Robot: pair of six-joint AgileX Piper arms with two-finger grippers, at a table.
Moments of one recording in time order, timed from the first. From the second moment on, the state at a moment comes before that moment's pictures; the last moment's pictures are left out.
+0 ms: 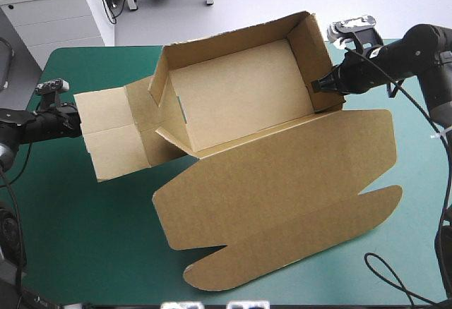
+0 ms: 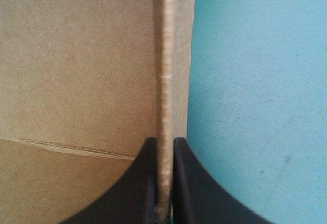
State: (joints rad) left arm 0.36 1.64 -1.17 -0.95 0.81 0.88; right arm 0.10 1.59 -1.80 0.40 1.25 -0.36
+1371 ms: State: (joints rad) left arm 0.11 1.47 -1.19 -1.37 1.16 0.90; right arm 0.10 1.67 -1.80 0.37 1.22 -0.34
